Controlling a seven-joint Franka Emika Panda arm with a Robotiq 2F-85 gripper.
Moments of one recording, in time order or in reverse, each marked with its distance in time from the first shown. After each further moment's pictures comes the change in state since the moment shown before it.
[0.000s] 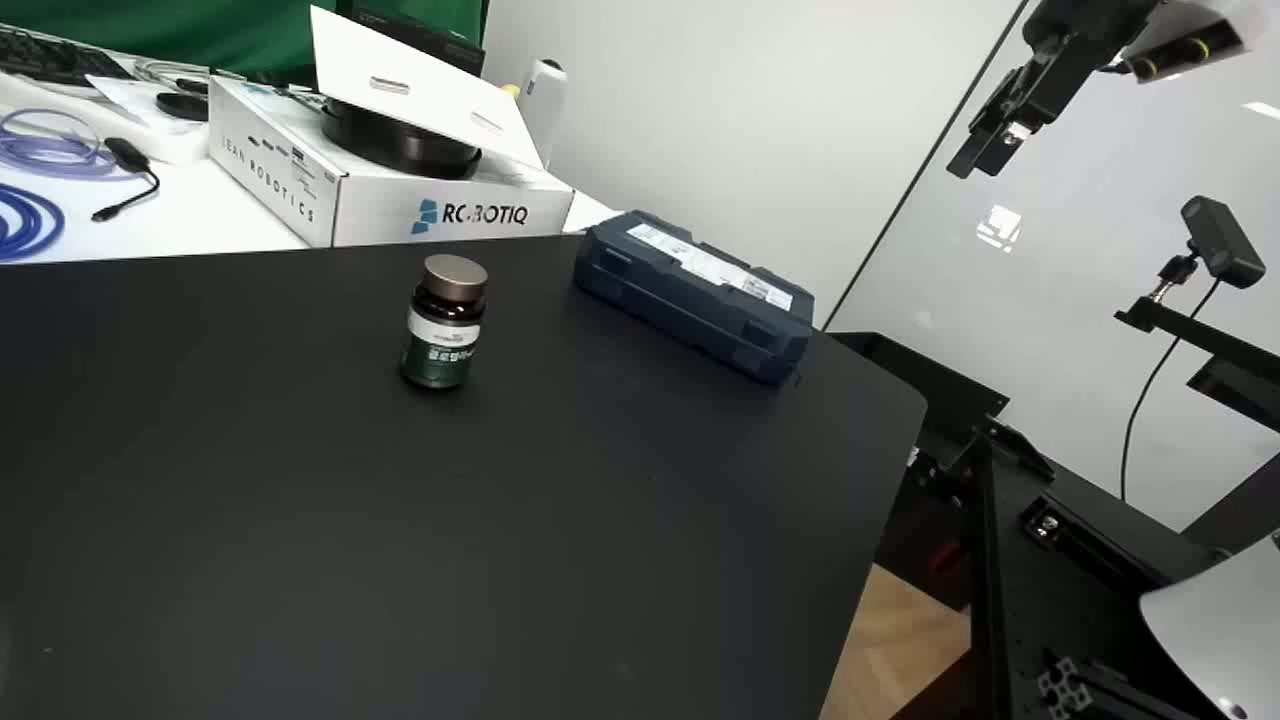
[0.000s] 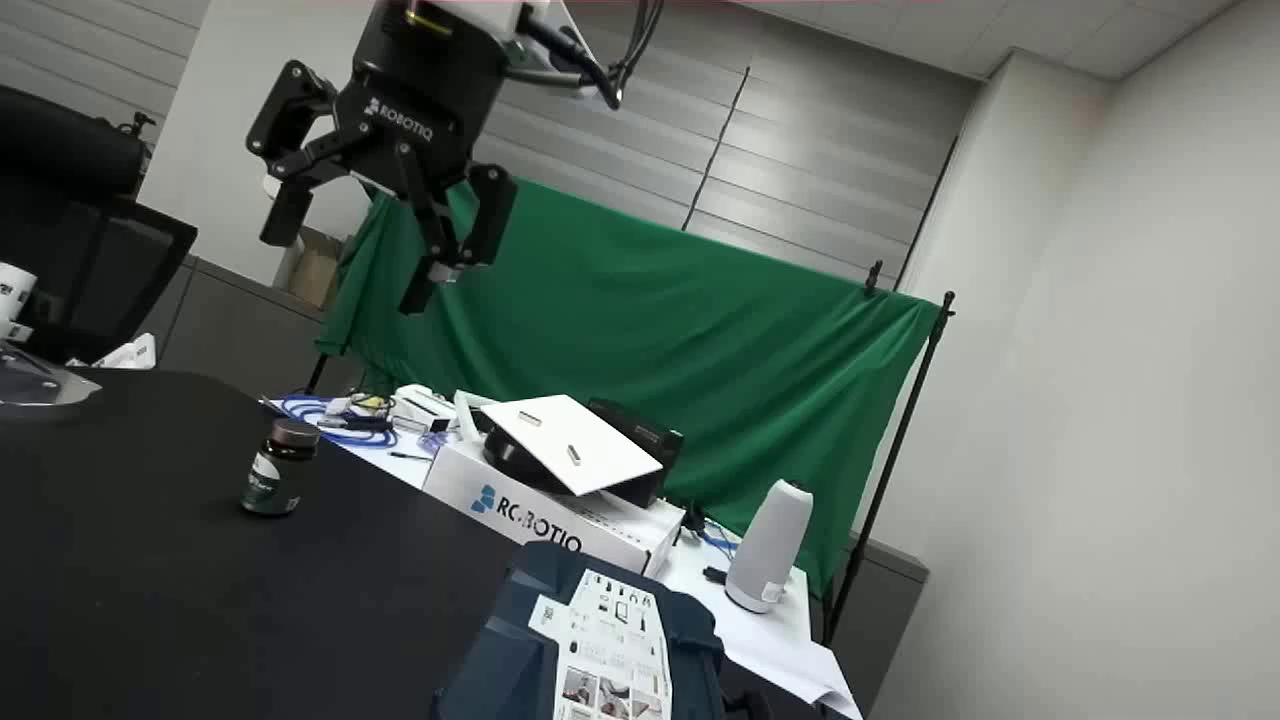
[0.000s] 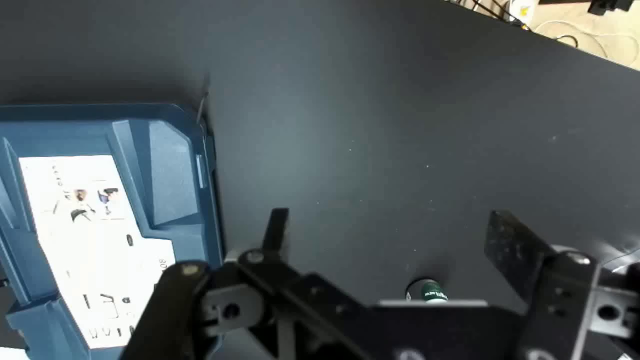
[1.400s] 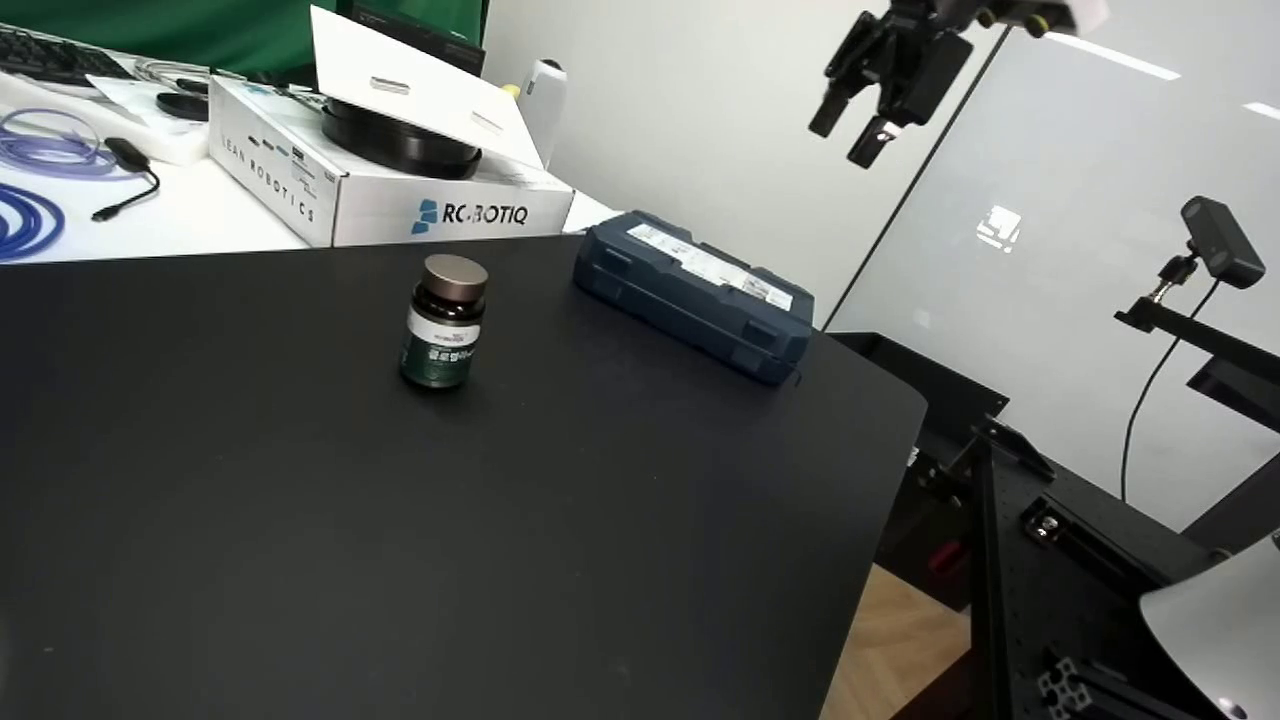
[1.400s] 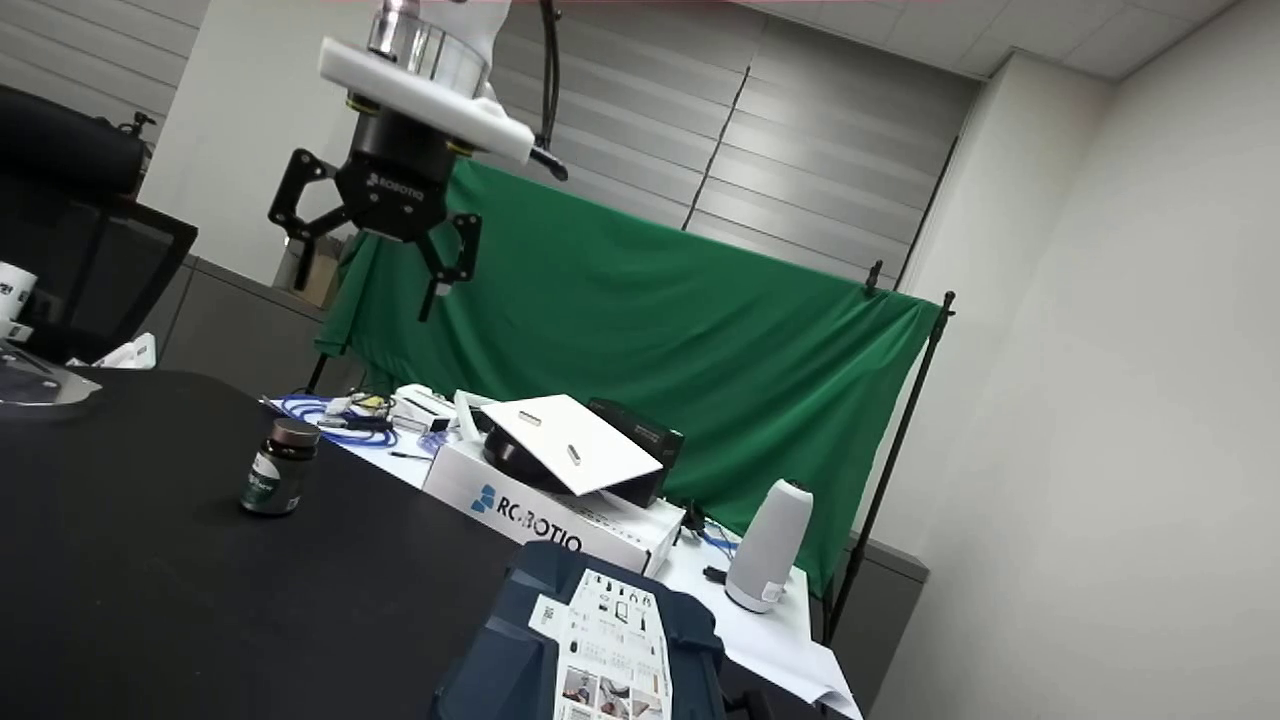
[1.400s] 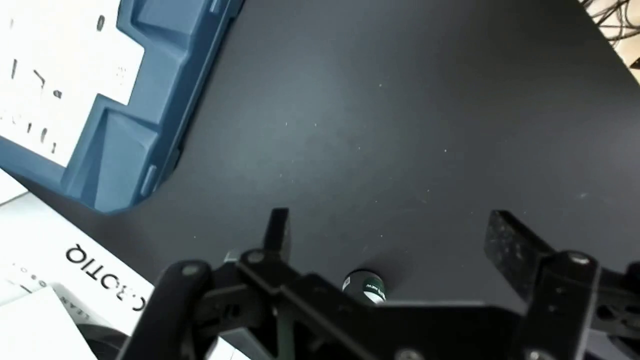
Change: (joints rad) arm 0.118 0.327 0.170 0.187 -0.046 0.183 -0.225
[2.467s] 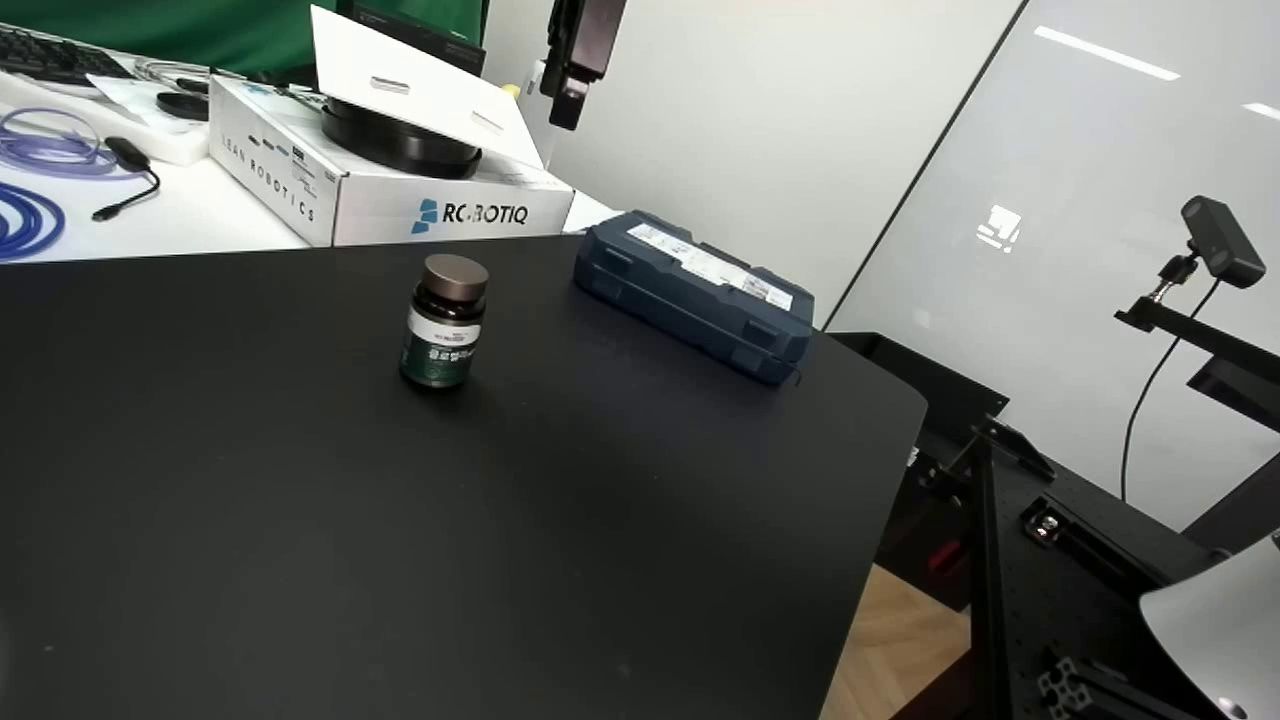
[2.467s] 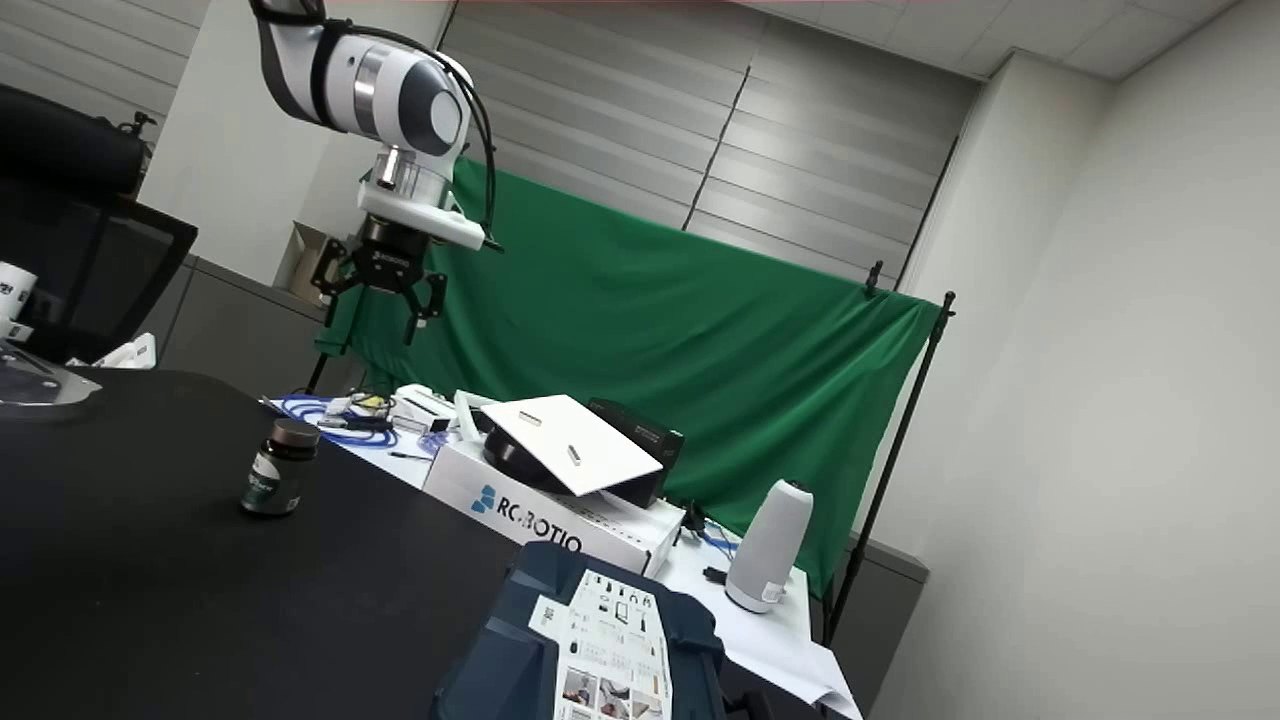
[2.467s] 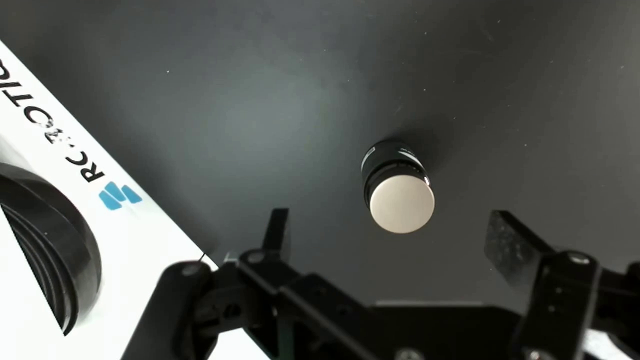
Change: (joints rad) arm 0.023 0.669 0.226 0.754 -0.032 -0.143 0.144
